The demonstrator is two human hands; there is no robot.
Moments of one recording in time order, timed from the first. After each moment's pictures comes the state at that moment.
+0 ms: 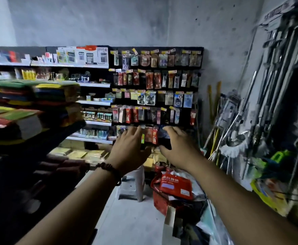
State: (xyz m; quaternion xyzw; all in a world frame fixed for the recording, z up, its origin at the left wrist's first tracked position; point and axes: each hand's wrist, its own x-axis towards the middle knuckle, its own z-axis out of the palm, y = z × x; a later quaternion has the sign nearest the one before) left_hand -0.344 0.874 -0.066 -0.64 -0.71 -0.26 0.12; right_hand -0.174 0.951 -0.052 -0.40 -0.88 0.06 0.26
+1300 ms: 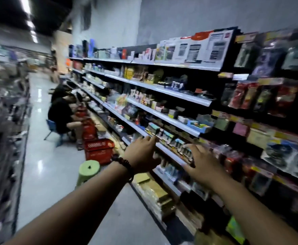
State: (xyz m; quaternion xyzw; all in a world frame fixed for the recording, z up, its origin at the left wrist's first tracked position) left_hand -0.993 1.467 -0.093 -0.37 -0.90 -0.17 0.14; right_hand -0.880 1.657 -0.075 -0.13 -0.98 0.04 0.11
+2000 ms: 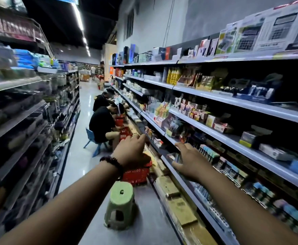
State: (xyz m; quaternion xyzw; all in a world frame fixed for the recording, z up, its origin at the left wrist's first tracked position) left_hand -1.453 1.394 -0.106 -0.21 -0.96 -0.10 0.13; right_hand -1.409 1.613 -0.107 0.03 -0.99 0.09 0.08
